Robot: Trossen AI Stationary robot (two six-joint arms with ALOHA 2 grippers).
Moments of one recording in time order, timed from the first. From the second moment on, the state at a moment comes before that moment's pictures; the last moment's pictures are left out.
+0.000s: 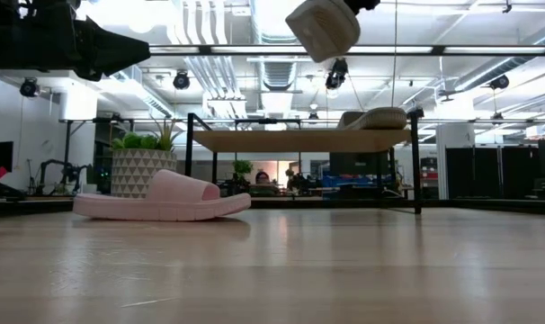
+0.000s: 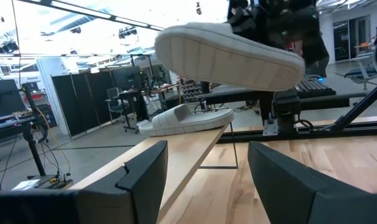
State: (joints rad) left arm -0.08 0.37 0.11 0.41 -0.43 0.28; right arm 0.12 1.37 0.98 0.47 1.11 -0.80
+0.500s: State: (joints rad) left arm -0.08 0.37 0.11 0.41 -0.43 0.28; right arm -0.11 1.38 1.20 -0.10 0.80 -0.43
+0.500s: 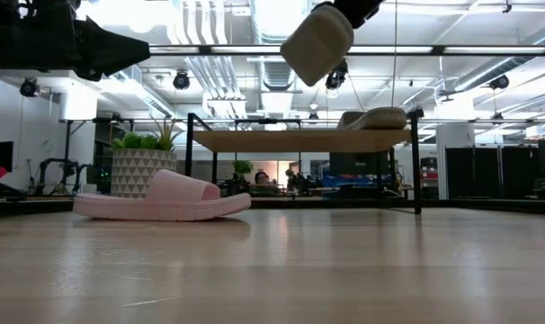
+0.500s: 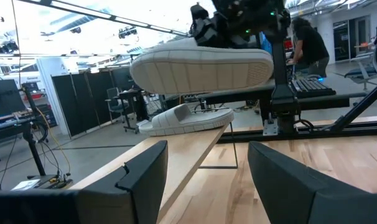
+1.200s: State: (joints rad) left arm -0.08 0.37 0.11 0.41 -0.44 0.28; right arm -0.25 1.44 1.22 -0.10 0.70 -0.52
